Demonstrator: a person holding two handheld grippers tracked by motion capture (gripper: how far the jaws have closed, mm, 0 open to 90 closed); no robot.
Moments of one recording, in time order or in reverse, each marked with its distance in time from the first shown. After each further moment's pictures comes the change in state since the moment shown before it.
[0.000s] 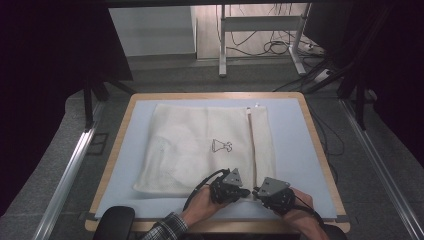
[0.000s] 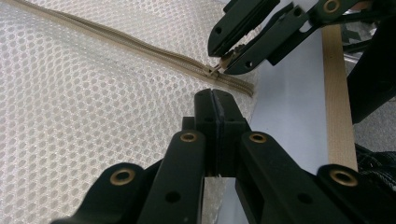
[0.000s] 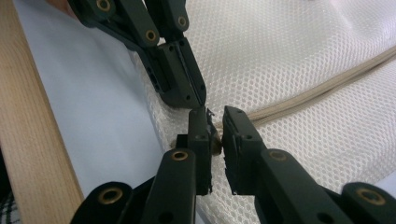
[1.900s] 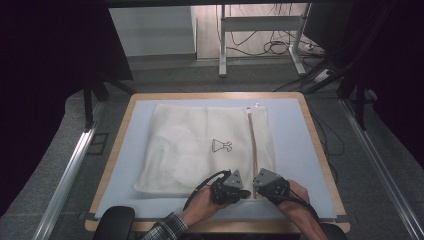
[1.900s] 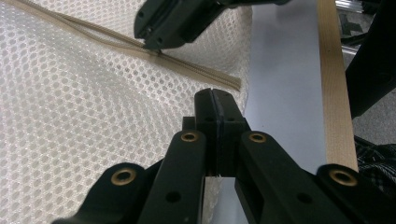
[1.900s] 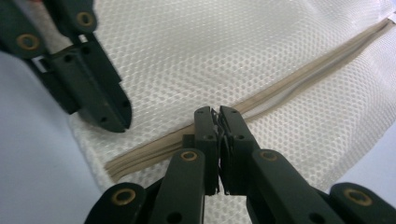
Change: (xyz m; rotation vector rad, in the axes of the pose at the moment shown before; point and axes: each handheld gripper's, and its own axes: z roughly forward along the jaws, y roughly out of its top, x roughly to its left) left arm -0.001 0.001 -0.001 0.032 0.004 0.064; right arm -0.017 0.010 0.020 0.068 -0.130 -0.011
